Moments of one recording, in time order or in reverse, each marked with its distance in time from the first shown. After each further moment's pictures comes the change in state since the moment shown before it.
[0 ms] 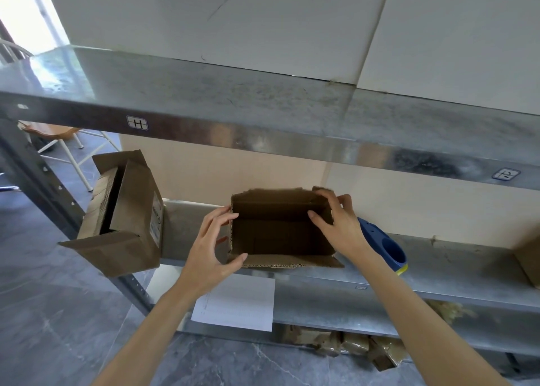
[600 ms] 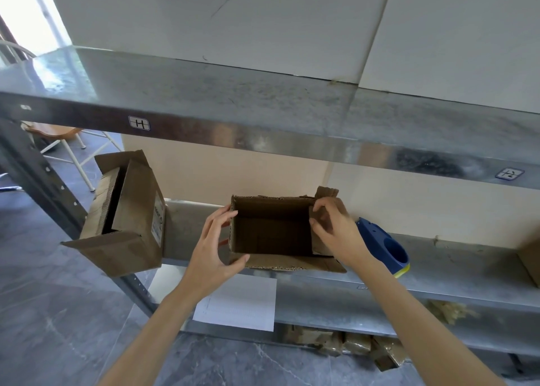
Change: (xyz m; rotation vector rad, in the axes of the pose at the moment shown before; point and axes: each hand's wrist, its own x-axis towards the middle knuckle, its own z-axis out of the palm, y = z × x) left_hand -0.001 -0.004 0.003 0.054 0.016 0.005; right_hand -0.015 -0.003 0.003 0.112 0.029 -0.178
